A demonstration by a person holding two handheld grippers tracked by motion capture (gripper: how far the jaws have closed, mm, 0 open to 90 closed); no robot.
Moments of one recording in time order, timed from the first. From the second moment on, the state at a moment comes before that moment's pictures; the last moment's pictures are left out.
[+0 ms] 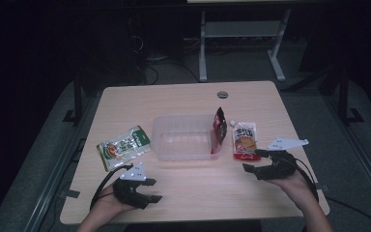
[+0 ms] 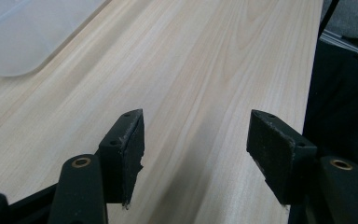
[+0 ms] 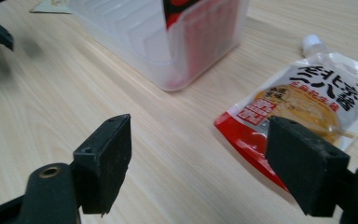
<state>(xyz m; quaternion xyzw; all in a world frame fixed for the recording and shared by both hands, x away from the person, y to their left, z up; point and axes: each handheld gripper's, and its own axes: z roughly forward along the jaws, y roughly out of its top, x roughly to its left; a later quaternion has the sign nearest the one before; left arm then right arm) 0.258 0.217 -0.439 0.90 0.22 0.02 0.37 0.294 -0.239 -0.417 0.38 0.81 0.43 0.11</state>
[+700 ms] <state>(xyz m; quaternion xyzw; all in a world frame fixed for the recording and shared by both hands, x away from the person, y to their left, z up) 0.259 0.214 -0.441 0.90 0.22 0.02 0.37 0.349 -0.250 -0.426 0.41 0.80 0.41 0.14</state>
